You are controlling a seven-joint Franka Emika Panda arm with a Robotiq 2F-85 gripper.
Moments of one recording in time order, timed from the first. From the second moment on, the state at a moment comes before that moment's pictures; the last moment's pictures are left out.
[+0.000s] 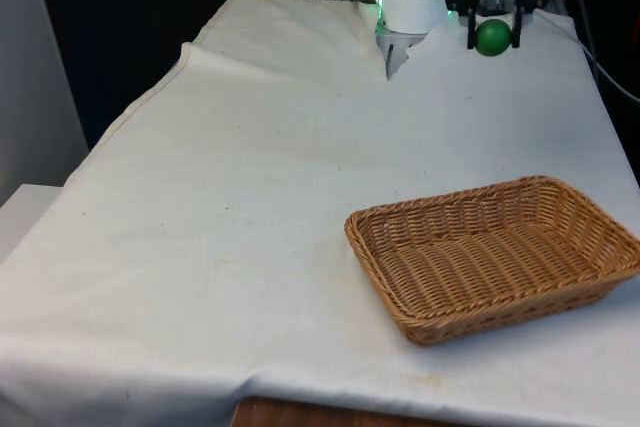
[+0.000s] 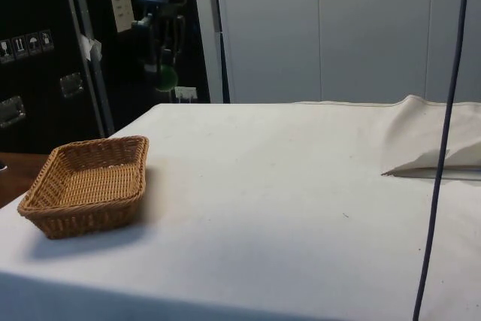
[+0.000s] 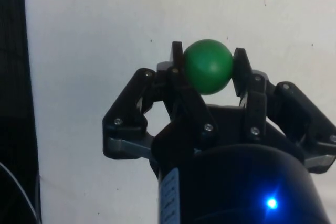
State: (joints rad) arm 0.49 0.12 -0.34 -2.11 0.09 2.41 0.05
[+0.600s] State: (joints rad) arm 0.49 0.32 -0.30 -1.90 0.12 2.39 0.09
